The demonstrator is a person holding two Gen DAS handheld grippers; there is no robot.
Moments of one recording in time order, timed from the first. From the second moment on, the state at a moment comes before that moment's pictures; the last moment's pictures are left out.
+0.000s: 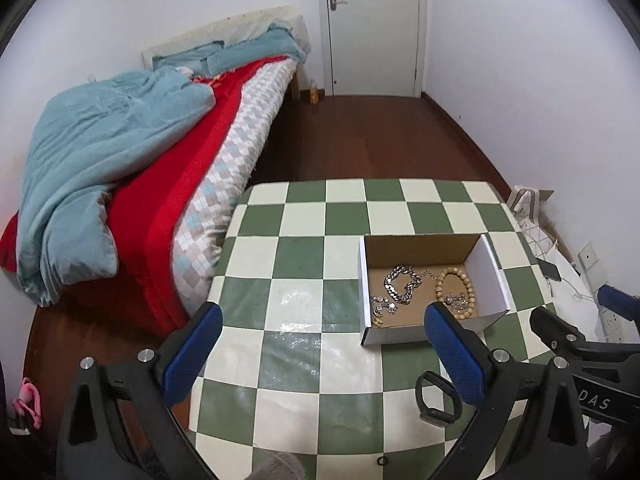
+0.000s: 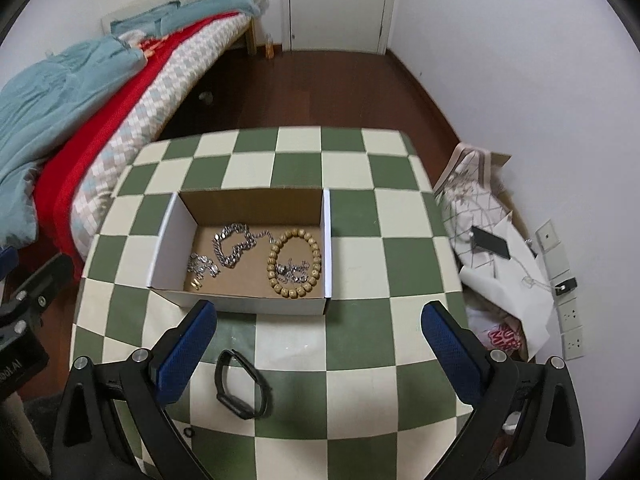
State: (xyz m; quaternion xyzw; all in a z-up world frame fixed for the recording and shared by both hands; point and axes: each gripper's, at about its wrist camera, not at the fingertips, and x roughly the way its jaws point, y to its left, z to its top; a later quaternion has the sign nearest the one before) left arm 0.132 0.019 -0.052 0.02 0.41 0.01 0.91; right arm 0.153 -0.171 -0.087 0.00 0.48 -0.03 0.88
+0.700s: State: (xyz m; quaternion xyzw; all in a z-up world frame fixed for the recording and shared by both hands) left arm 0.066 0.030 -0.054 0.08 0.38 0.08 0.92; right arm 0.079 -0.168 -0.044 0.03 0.43 -0.02 0.90
